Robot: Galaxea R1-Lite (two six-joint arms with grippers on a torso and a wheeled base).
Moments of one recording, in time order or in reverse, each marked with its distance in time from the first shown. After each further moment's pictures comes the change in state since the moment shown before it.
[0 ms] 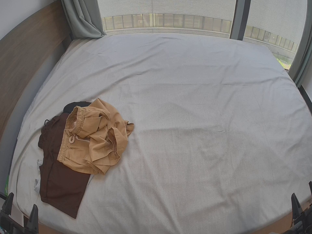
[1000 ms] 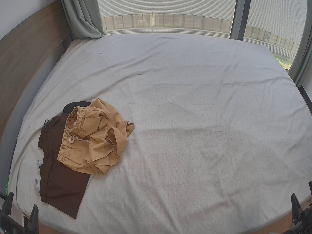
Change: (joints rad) left arm 0.000 0.000 0.000 -0.004 -0.008 0.017; right arm 0.003 0.000 0.000 -0.002 0.004 0.002
